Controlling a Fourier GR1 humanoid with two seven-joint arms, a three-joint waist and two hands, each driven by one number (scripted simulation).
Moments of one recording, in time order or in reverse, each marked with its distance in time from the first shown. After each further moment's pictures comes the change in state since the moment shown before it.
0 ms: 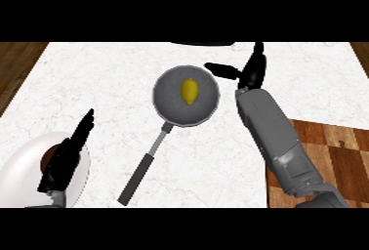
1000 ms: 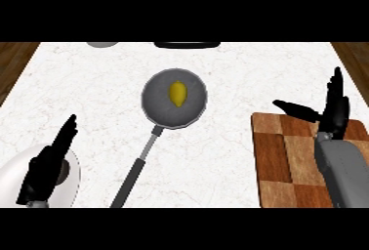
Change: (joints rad) left arm 0.068 0.014 0.070 -0.072 0.014 -0.016 0.036; right arm 0.570 -0.260 0.004 -0.519 -0.090 0.332 -0.108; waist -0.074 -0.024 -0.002
